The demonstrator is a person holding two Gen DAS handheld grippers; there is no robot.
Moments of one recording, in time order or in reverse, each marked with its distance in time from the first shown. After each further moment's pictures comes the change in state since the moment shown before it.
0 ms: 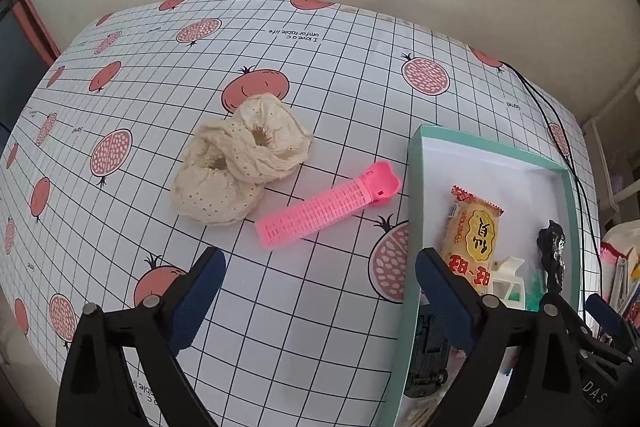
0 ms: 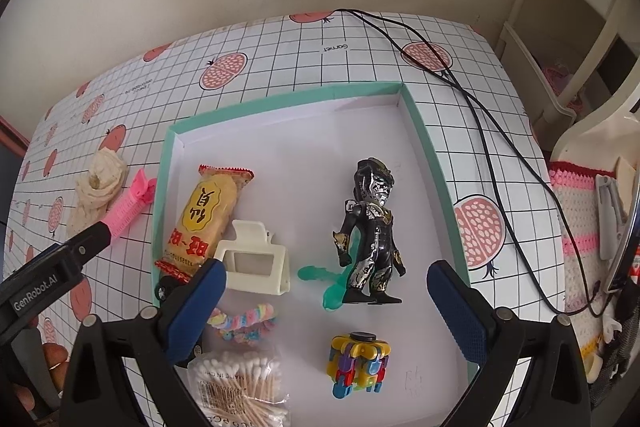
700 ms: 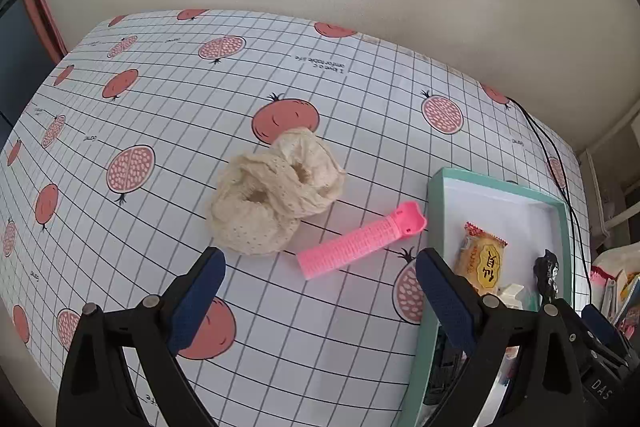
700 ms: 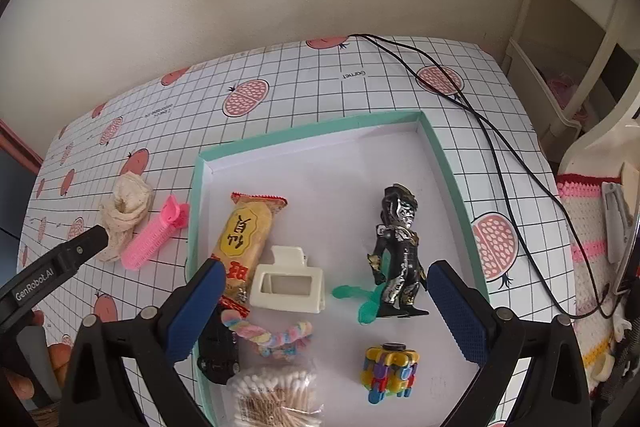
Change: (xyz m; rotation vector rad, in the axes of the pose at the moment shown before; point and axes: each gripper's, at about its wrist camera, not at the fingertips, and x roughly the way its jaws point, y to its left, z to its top) left arm -0.016 0.043 0.015 -0.051 -0.062 -0.032; right arm -0.017 0.019 0.008 0.022 -0.076 0.049
